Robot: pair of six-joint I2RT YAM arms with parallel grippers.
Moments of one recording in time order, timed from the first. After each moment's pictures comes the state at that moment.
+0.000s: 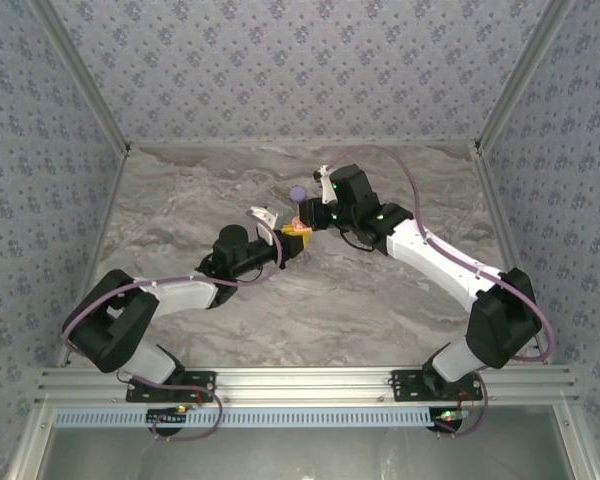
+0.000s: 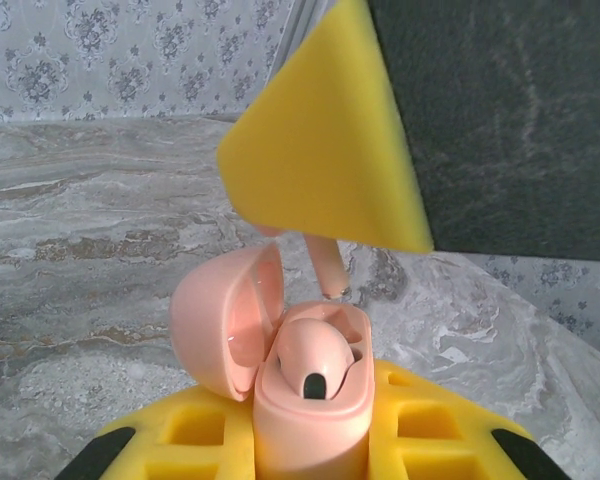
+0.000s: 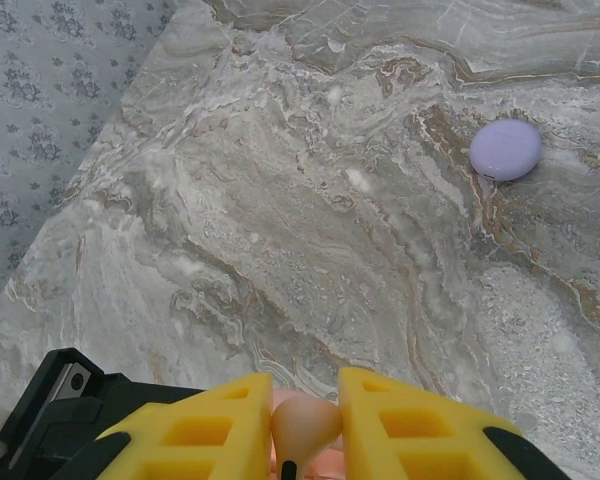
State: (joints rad) left arm -0.68 1.49 0.58 0.81 0.33 -0.38; right arm 0.65 1.51 1.23 -0.32 -0.16 0.40
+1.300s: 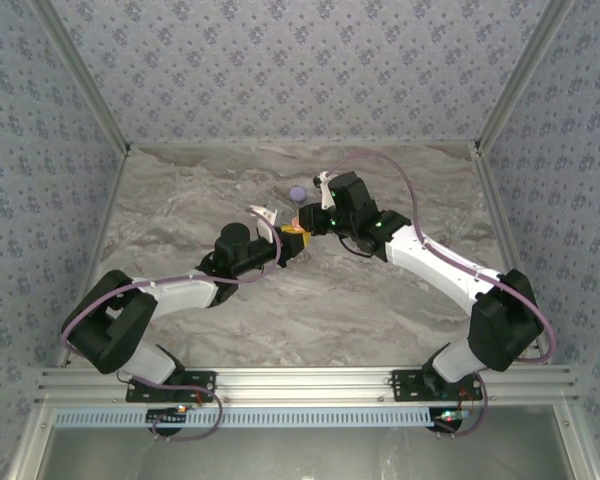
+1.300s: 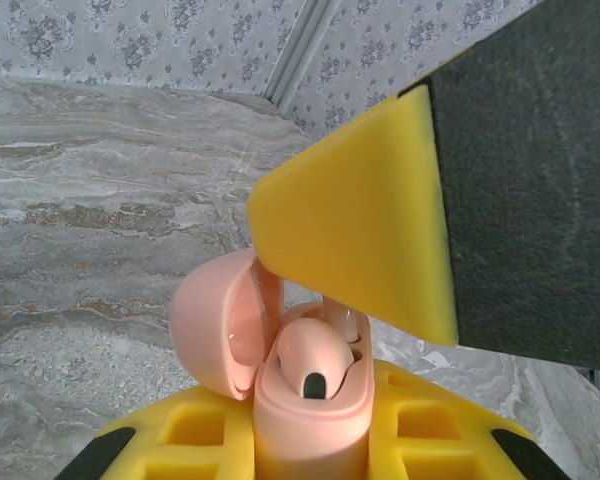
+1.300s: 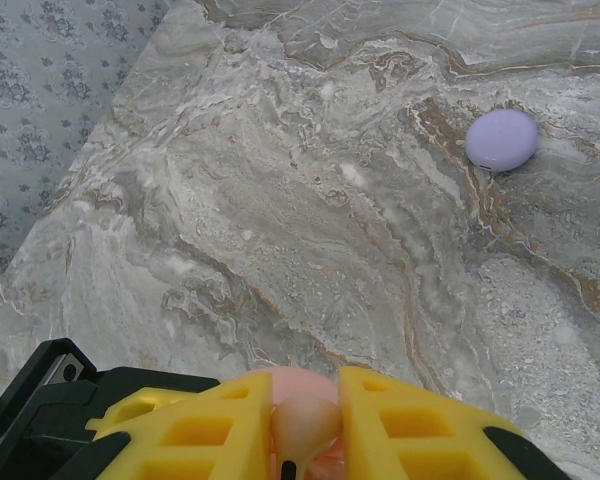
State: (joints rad) left arm -0.68 1.48 0.59 0.75 0.32 -0.47; right arm 0.67 1.49 1.17 -0.27 -0.12 0.42
